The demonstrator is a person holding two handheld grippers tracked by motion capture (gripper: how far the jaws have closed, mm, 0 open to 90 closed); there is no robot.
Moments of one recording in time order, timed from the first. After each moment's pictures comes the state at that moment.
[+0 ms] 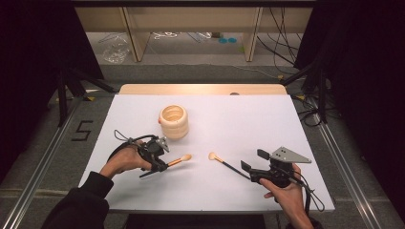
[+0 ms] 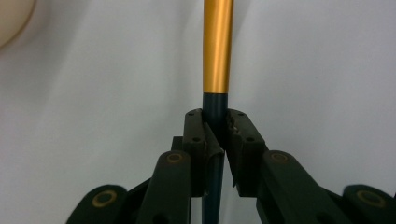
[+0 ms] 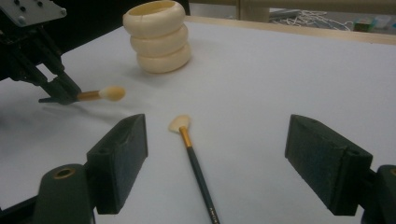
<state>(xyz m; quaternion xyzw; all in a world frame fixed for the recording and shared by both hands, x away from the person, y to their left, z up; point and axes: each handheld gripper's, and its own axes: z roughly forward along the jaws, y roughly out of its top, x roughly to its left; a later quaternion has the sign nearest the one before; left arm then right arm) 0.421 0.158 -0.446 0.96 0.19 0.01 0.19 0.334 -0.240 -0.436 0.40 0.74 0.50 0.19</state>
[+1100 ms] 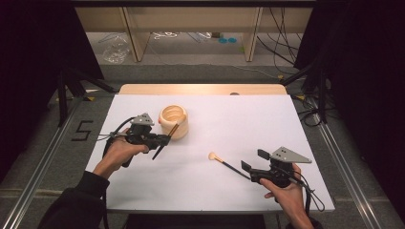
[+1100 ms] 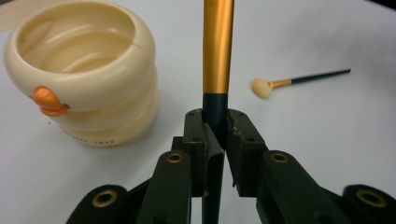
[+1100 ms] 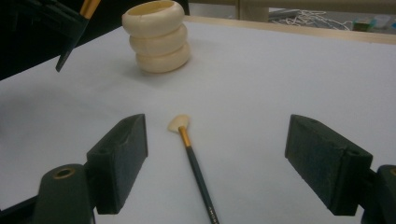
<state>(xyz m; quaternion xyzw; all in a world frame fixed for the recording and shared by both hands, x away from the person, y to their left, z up) 0.431 0.183 -0.403 0.84 0.32 0.09 0.44 0.333 -0.241 -0.436 0.41 0.74 0.50 0.19</state>
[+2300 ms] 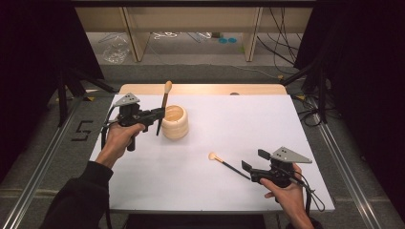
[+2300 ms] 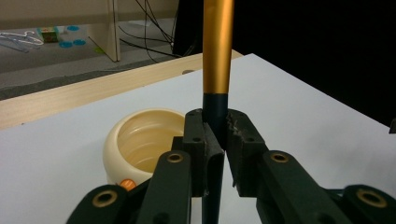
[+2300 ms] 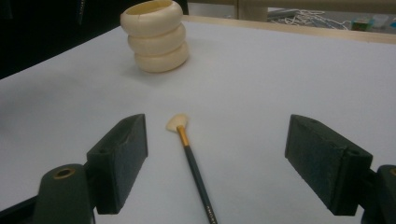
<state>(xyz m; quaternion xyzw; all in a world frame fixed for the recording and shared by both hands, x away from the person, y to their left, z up) 0.460 0.197 -0.373 0.73 0.39 0.14 0.55 0.334 -0.240 -0.437 0.41 0.74 0.51 0.18</state>
